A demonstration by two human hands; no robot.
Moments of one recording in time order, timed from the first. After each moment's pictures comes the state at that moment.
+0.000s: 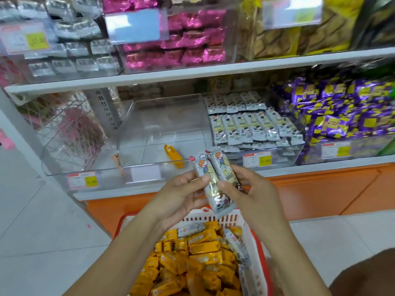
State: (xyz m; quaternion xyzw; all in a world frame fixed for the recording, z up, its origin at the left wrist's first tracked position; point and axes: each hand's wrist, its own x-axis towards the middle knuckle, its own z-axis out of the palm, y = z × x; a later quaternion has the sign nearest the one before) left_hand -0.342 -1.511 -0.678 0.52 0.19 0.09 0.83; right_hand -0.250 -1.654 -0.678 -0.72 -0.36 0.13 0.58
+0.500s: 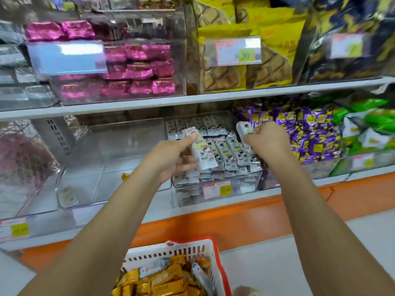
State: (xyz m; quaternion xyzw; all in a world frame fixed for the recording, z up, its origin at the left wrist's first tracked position) left_hand -0.198 -1.495 -0.600 0.61 0.28 0.14 0.73; right_hand -0.045 -1.645 -0.603 -0.92 -0.20 -0.05 0.34
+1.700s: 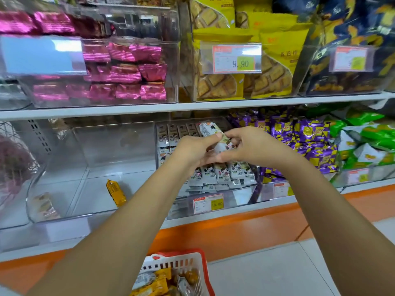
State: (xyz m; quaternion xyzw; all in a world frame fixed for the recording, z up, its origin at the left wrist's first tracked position) left_hand -0.123 -1.510 -0.599 0.60 0.27 0.13 0.74; right_hand -0.048 -1.642 -0.567 -0.84 -0.45 0.13 0.27
